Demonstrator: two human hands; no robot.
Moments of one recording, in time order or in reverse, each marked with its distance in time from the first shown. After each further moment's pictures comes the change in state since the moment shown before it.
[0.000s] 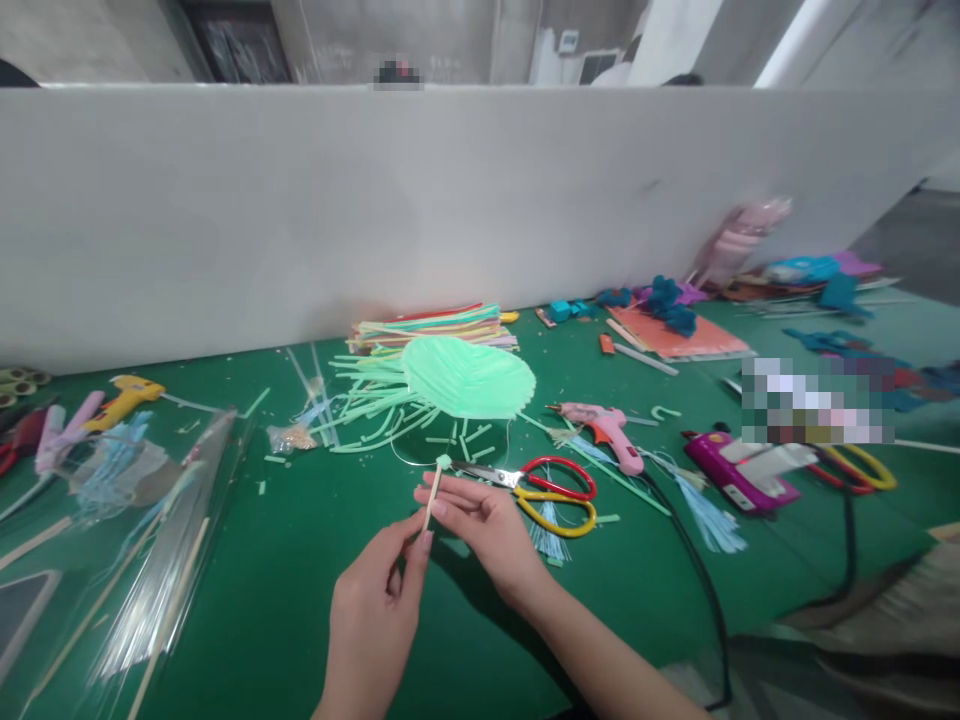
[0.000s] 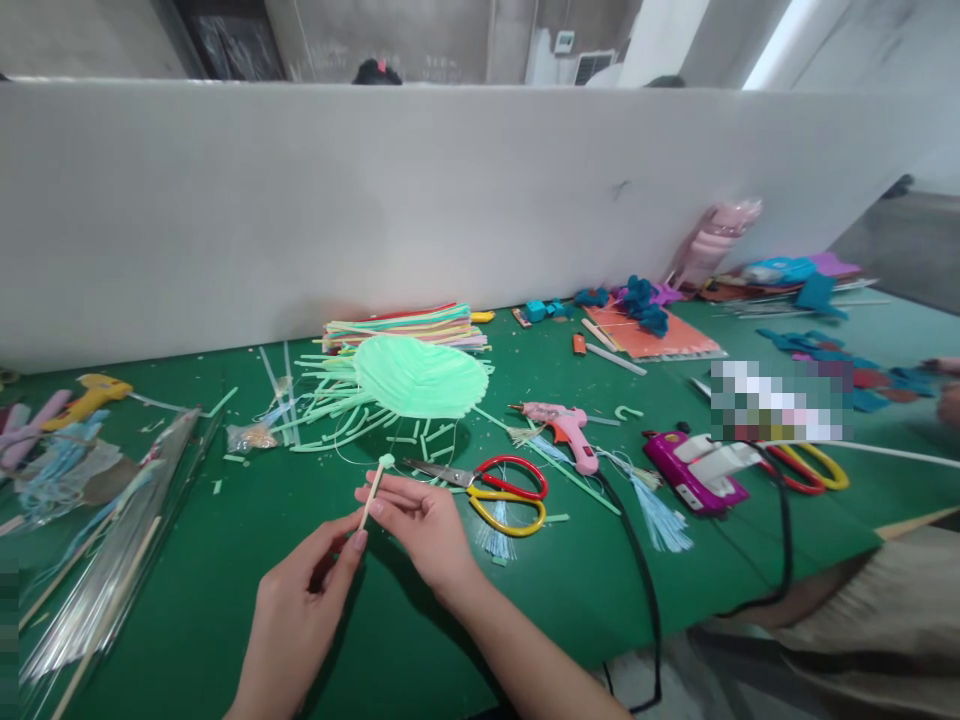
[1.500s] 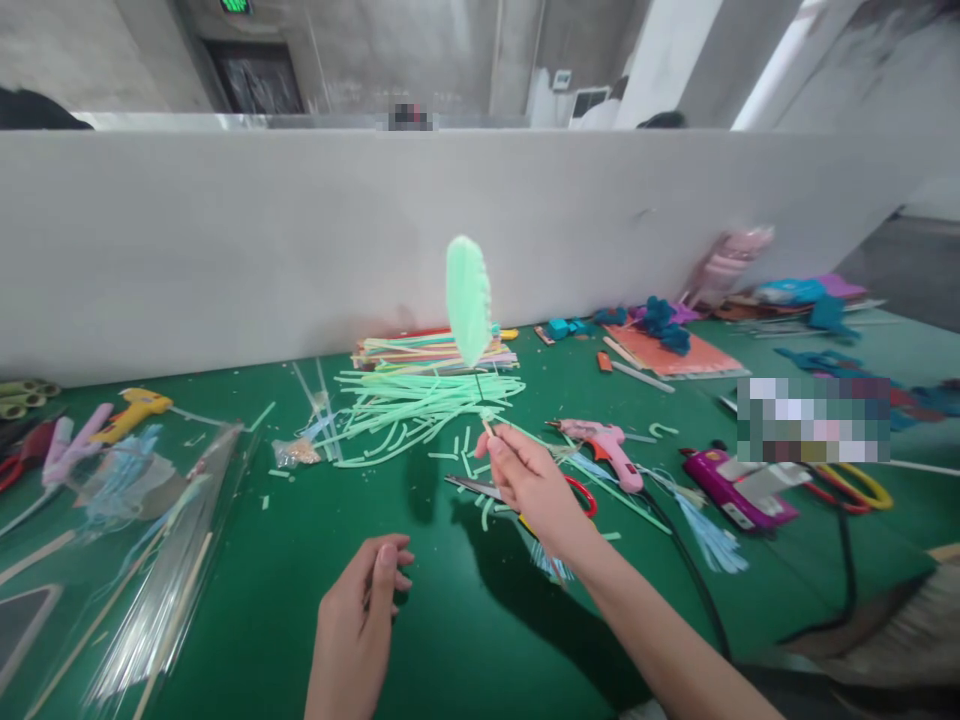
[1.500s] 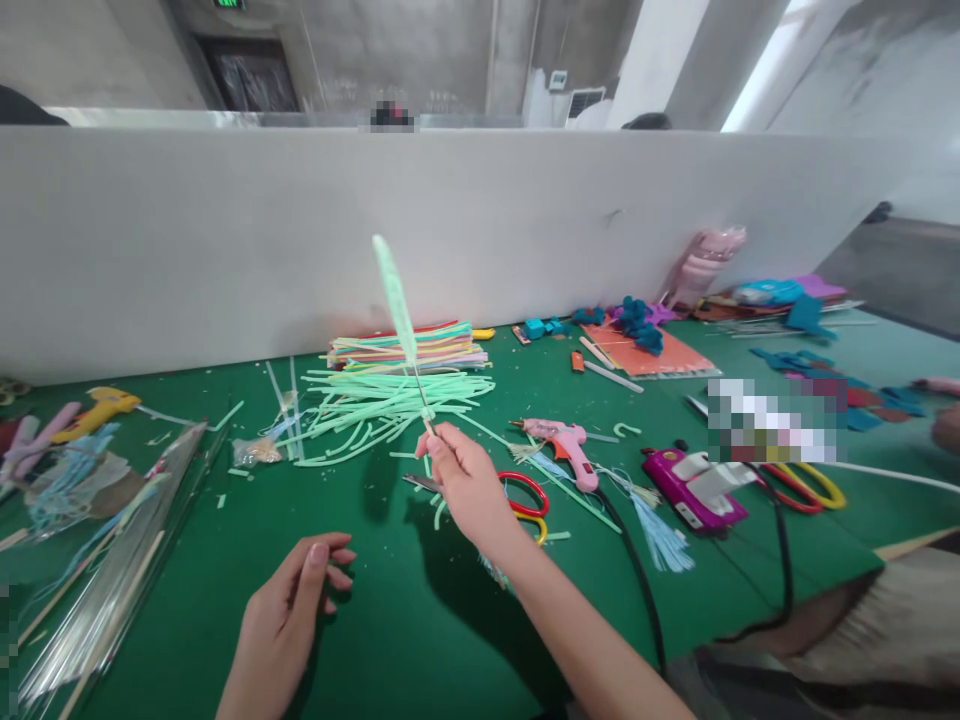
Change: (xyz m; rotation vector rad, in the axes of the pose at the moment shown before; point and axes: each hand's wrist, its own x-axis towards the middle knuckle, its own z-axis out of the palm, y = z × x) left_hand -0.002 -0.016 -0.014 -0.221 -0.051 -0.260; right_hand 0.014 -0.073 -0.018 -0.535 0.052 -0.209
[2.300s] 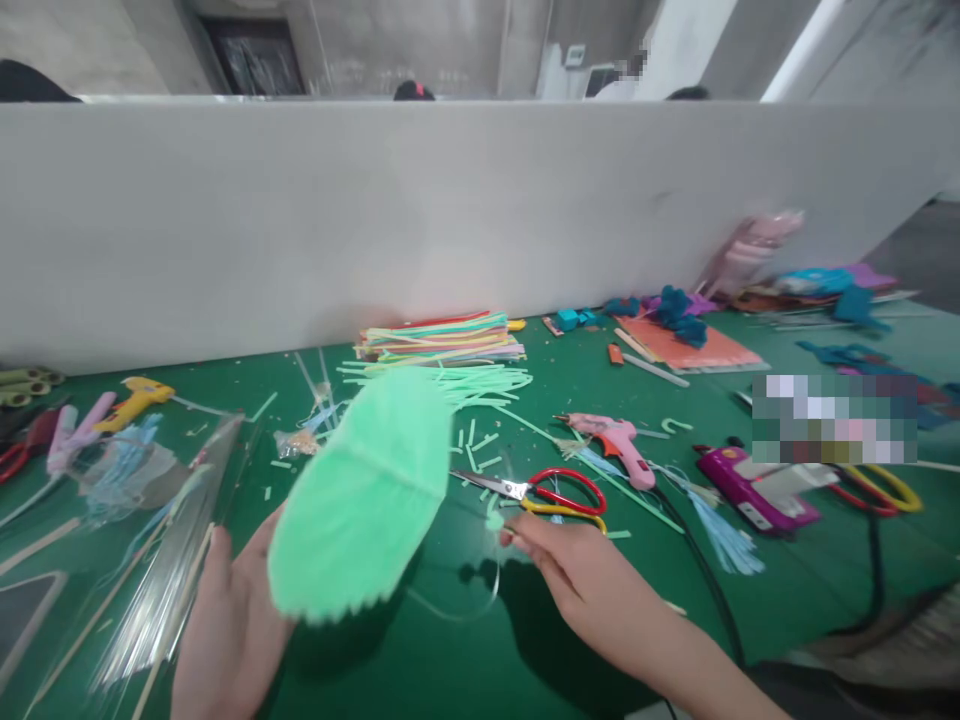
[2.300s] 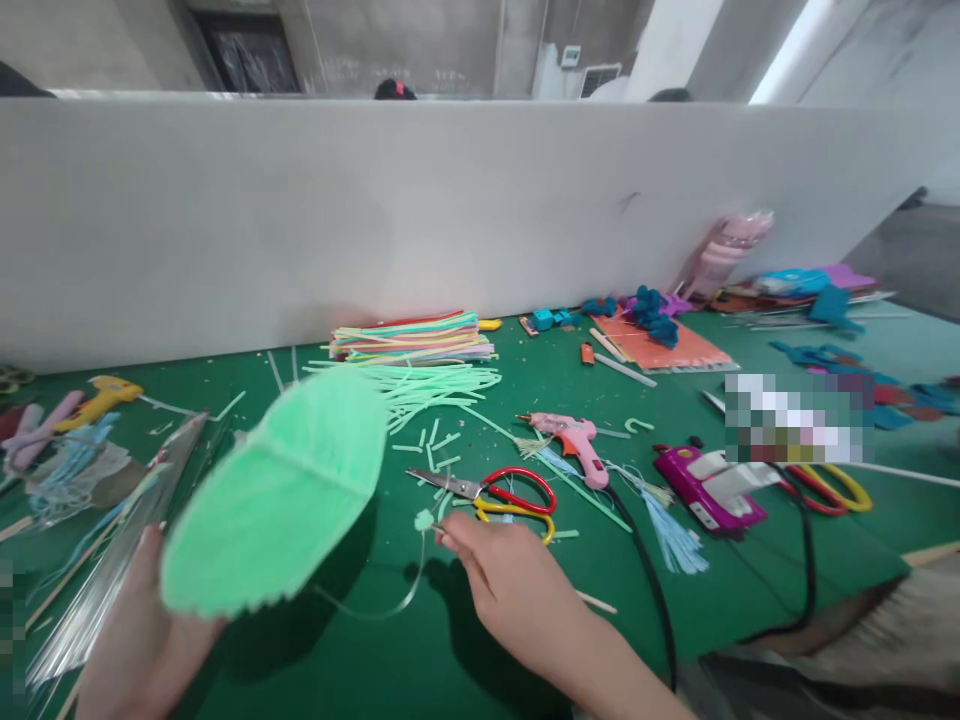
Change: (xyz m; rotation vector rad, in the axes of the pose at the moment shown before) left_hand 0.029 -0.003 -0.067 -0.981 0.177 -0.327; right_hand -0.066 0.006 -0.022 -0.748 -0.238 -0.070
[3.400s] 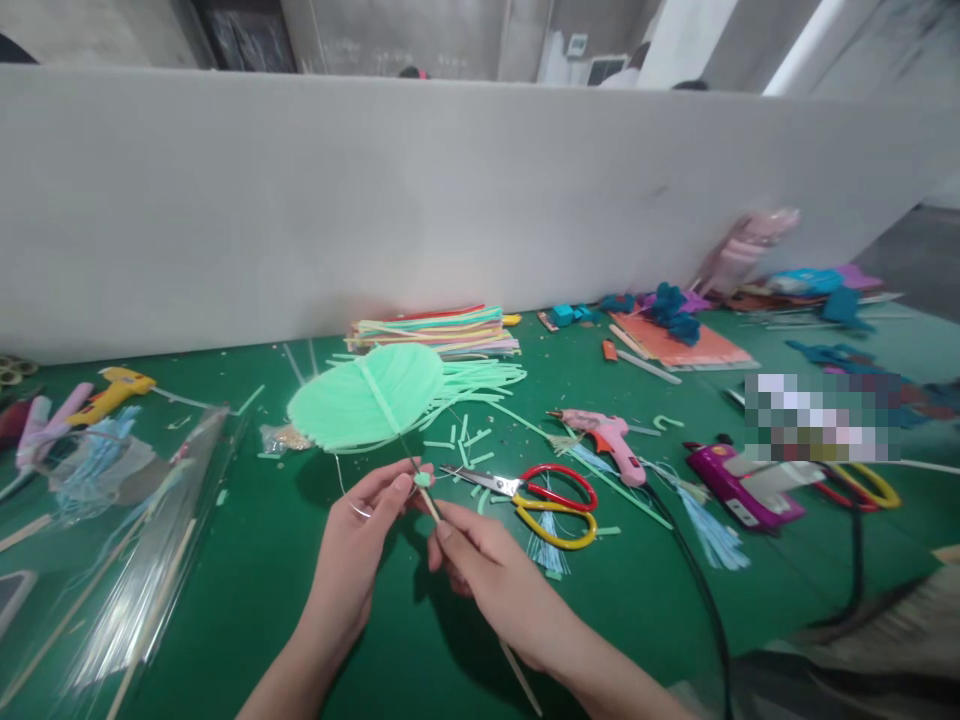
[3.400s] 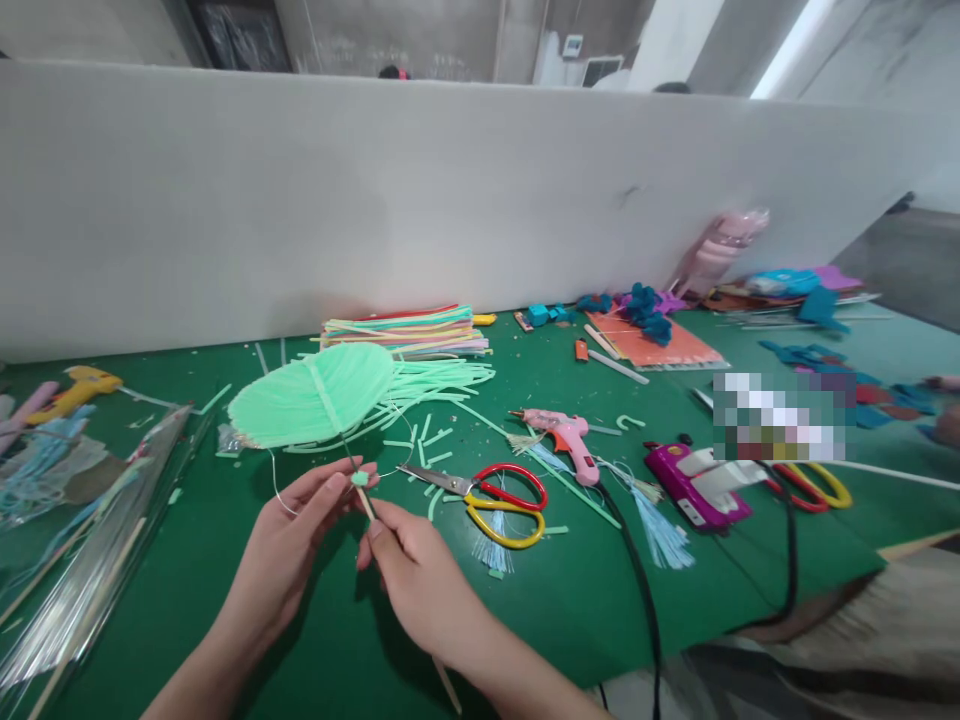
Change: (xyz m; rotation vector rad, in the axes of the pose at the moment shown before) left_hand 0.002 -0.046 0.081 0.339 -0.324 0.139; right_hand 0.036 -0.033 0.051 0.921 -0.085 0.207
